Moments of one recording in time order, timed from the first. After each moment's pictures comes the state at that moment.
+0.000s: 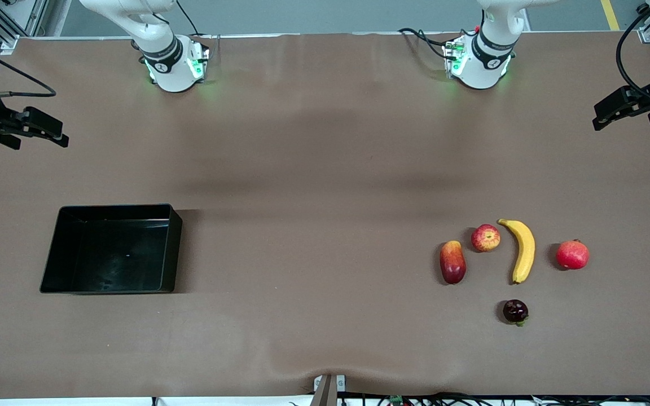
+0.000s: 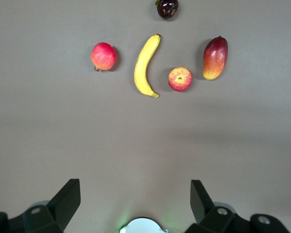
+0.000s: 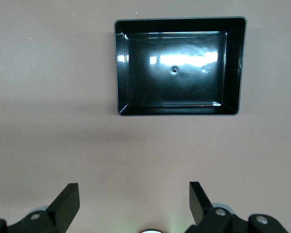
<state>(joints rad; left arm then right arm) 0.13 -0.02 -0.19 -1.48 0.05 1.39 -0.12 -0.03 -0.01 0.02 -1.56 0.05 1.47 -0.02</state>
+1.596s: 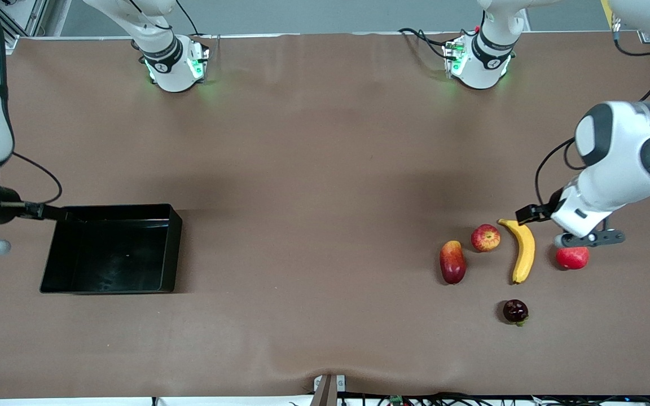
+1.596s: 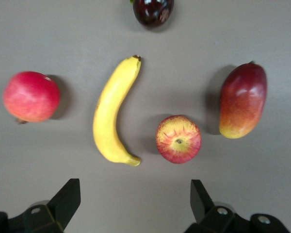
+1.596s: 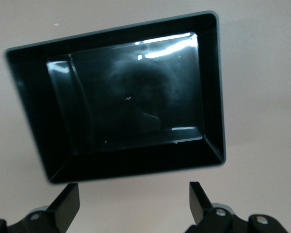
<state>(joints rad) 0.13 0.27 -0.19 -1.92 0.05 2.16 -0.15 -0.20 0.37 0.00 -1.59 0.03 1.81 -0.07</state>
